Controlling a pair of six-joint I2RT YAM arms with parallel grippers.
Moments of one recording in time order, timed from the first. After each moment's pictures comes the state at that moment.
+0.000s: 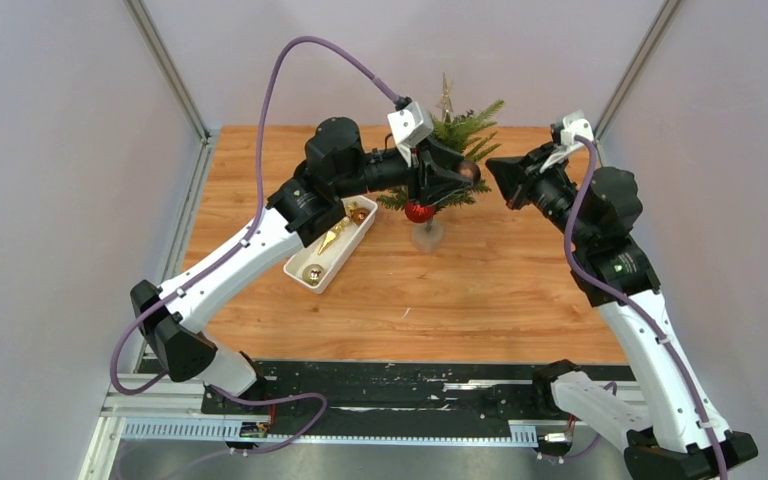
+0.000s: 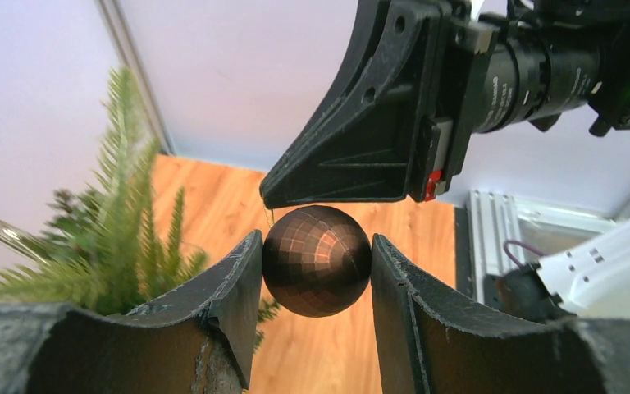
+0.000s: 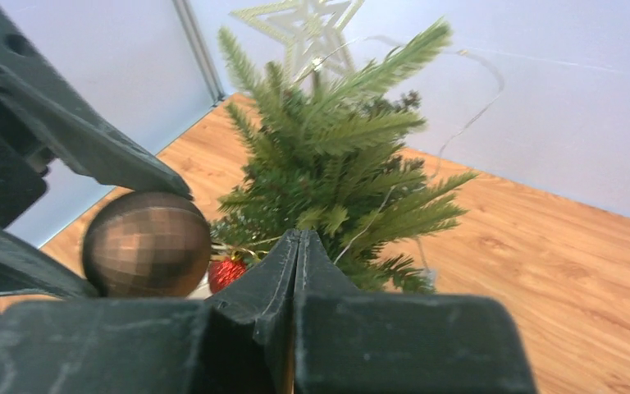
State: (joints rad) left arm -0.83 1.49 1.57 -0.01 0.55 -0.05; right arm 0.34 0.91 1.16 -0.20 -0.26 0.15
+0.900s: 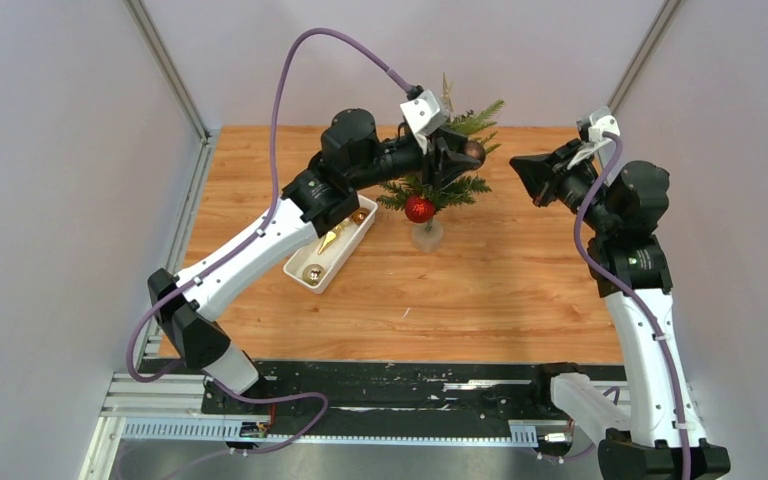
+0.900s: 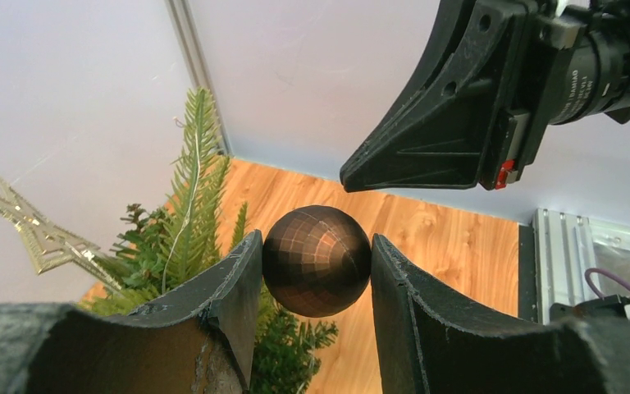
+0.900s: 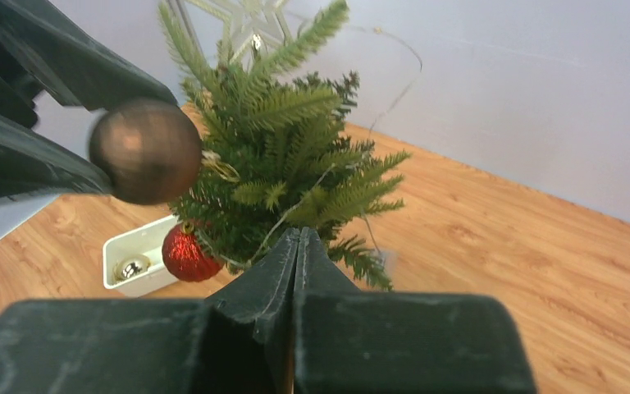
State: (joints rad) left arm -0.84 1.59 1.70 0.00 0.40 0.02; right arm 0.07 0.95 1.19 -0.20 -0.55 0.12
